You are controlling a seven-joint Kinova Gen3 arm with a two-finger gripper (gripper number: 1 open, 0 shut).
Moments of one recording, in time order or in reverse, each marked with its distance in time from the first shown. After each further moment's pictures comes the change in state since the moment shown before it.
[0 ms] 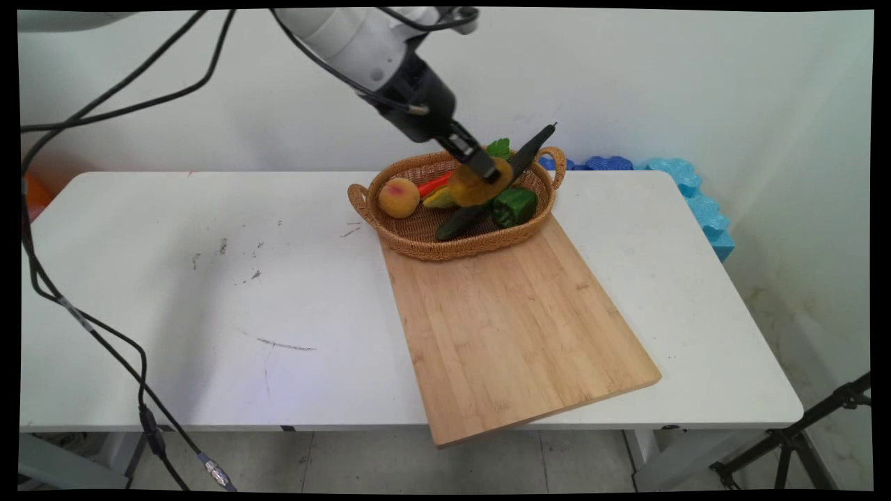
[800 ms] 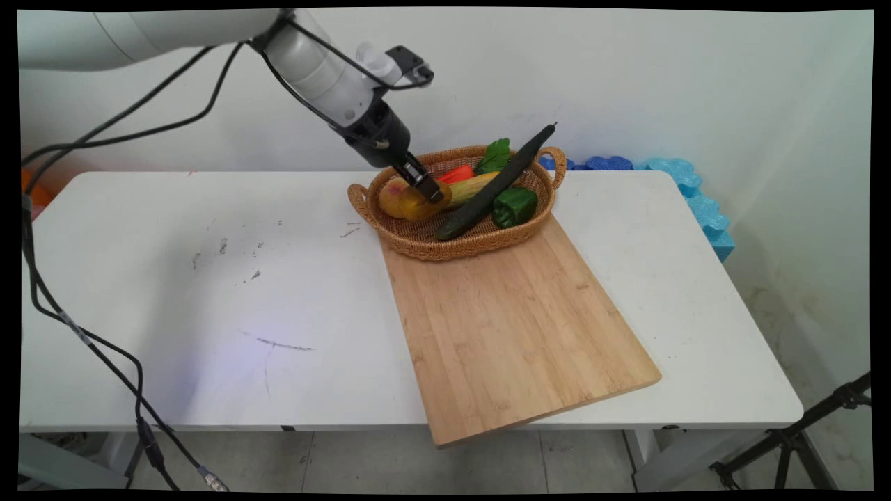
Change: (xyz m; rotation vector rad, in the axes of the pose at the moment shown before) arm -0.048 -0.075 0.043 0.112 -0.122 -0.046
